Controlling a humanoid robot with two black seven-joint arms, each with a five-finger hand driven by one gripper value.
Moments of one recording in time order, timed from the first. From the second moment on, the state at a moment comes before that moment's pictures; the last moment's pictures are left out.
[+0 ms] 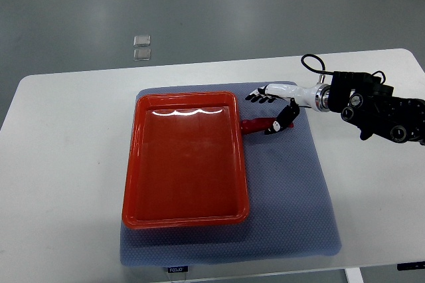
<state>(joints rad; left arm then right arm) -0.12 0.00 0.06 -0.17 0.12 0.01 0.01 1.02 -0.37 0.12 0.88 -1.09 0.19 0.10</state>
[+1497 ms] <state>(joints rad) -0.12 0.00 0.06 -0.17 0.12 0.01 0.01 1.29 -0.57 0.15 1.09 -1.10 0.27 0.11</state>
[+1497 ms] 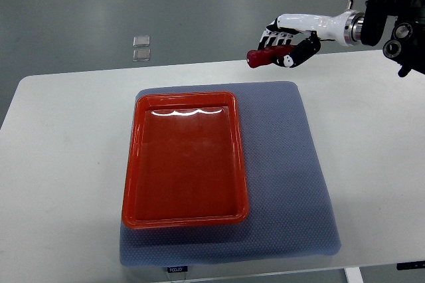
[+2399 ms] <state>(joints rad) -0.12 0.00 0.06 -0.17 0.12 0.01 0.01 1.12 0.00 0.10 0.83 -1.17 0.19 0.12</state>
